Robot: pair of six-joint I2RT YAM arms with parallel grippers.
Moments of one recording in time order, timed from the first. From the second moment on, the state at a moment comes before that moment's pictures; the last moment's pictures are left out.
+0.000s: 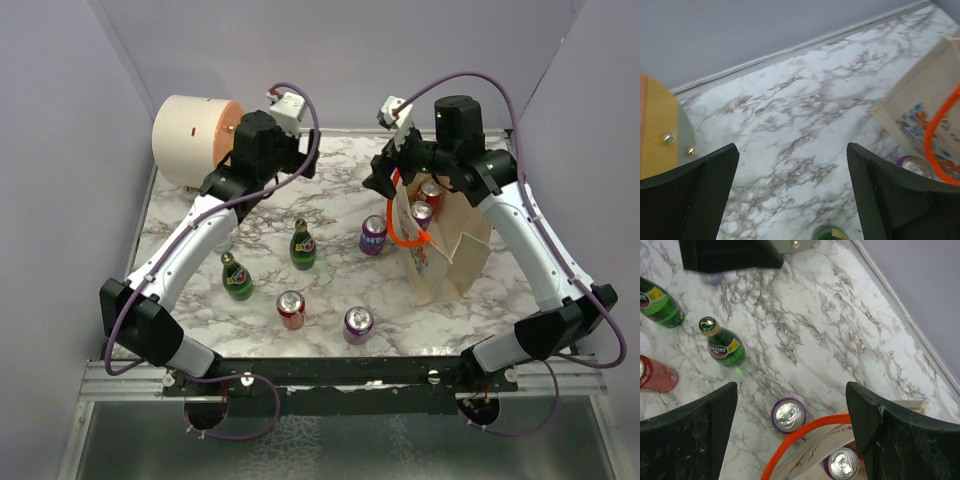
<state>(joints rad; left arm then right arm) -0.54 1.48 1.49 -0.26 -0.02 -0.02 0.41 1.47 1.70 -0.69 -0.48 -0.40</state>
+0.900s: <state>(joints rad) -0.25 1.41 1.41 -0.30 0.04 -0.10 0.52 1.84 1.67 -0.90 -0.31 -0.75</state>
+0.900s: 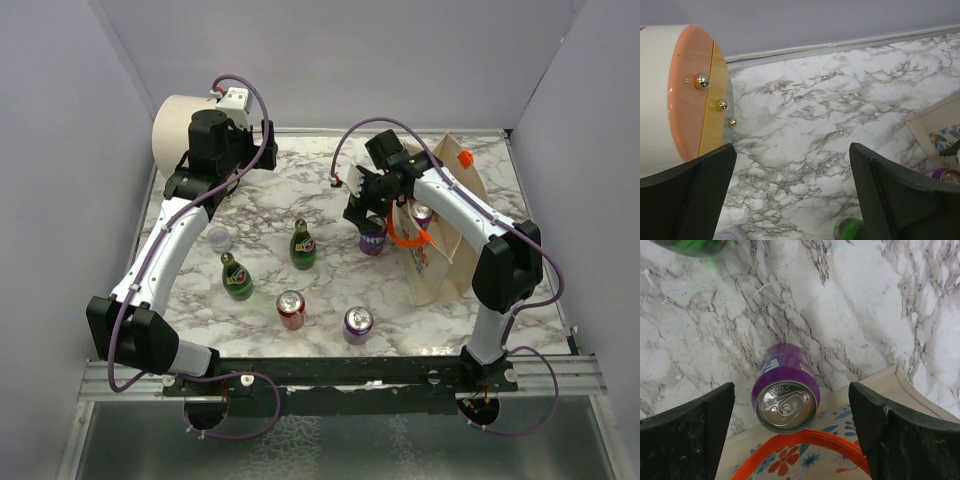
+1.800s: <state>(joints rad) -0.25 1.41 1.41 -0.30 0.13 -0.11 0.52 1.87 1.56 -0.92 -0.23 -0.78</state>
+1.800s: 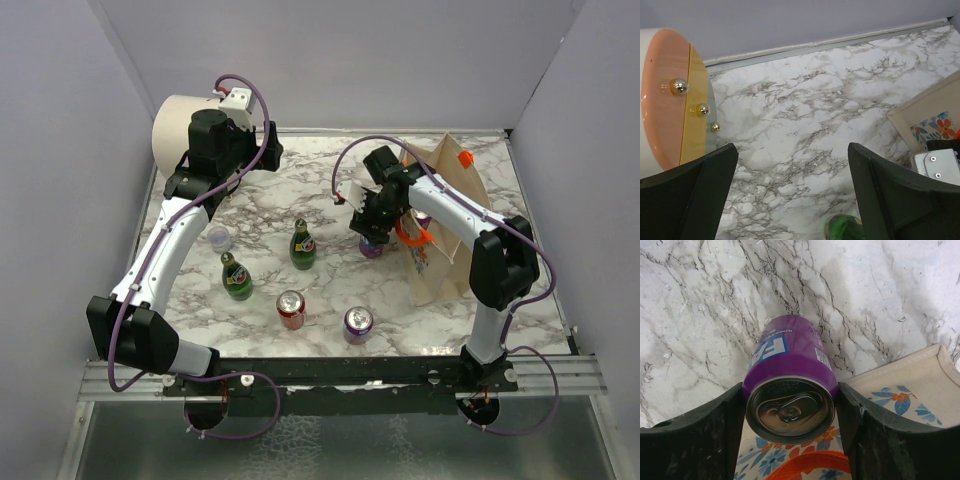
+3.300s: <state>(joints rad) -0.40 1.53 1.42 -0.22 0.31 -0.12 0.46 1.38 1.87 -0.99 -0.26 -0.45</state>
